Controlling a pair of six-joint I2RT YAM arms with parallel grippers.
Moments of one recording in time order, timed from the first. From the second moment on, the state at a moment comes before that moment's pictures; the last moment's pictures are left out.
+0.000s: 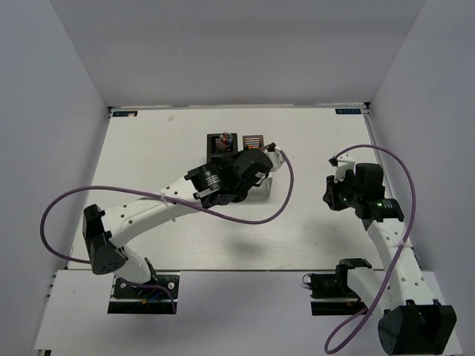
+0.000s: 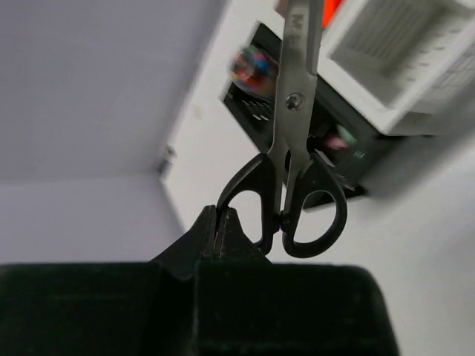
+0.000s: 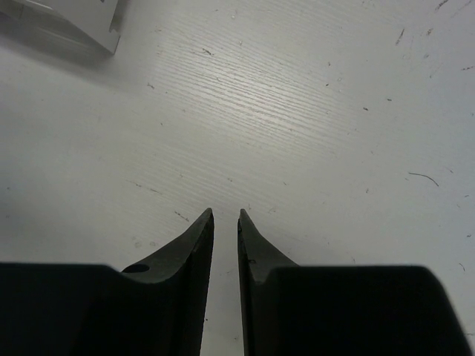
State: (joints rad) left arm -1.13 1.53 1.58 -0.84 -0.84 0.36; right arm 0.07 0.85 0.72 -0.65 -0.30 -0.21
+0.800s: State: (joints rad) left arm -1.06 1.66 0.96 0.91 -0.60 1.95; right arm 0.03 0.82 0.69 -0.65 -0.31 -0.21
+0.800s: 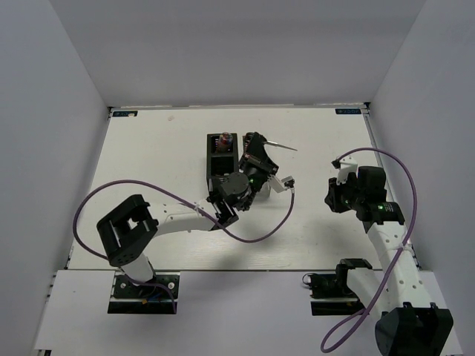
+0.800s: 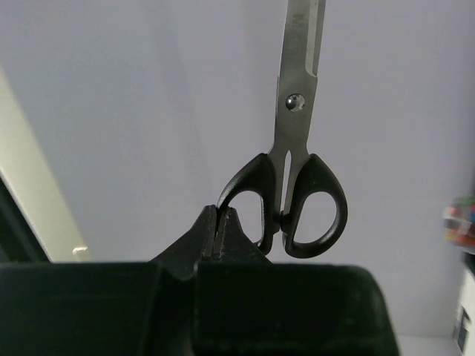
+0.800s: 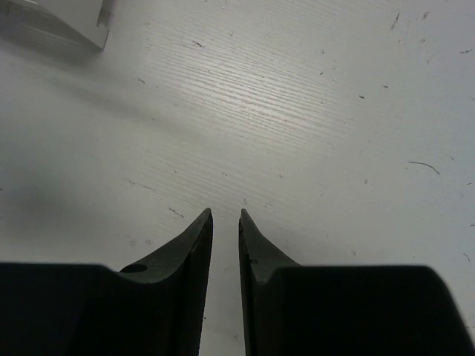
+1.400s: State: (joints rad) left arm -0.94 1.48 1.00 0.60 -0.65 1.99; right arm 0.01 0.86 0.69 -0.65 -0.35 -0.21
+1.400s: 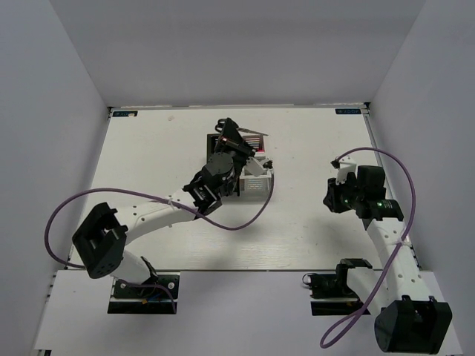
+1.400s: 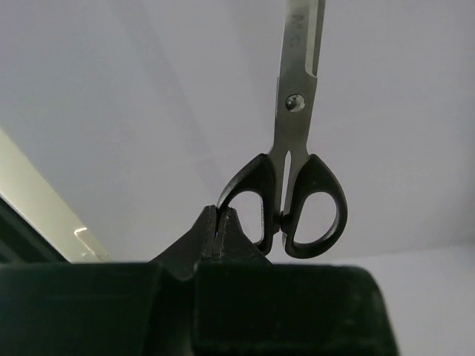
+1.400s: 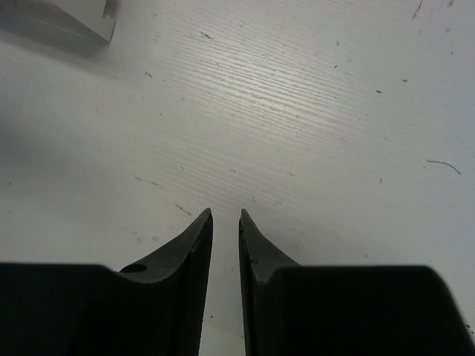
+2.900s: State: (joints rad) left arm -0.77 1.45 1.16 -0.15 0.04 -0.17; right arm -0.07 0.87 0.69 -0.67 -0.43 -0.21
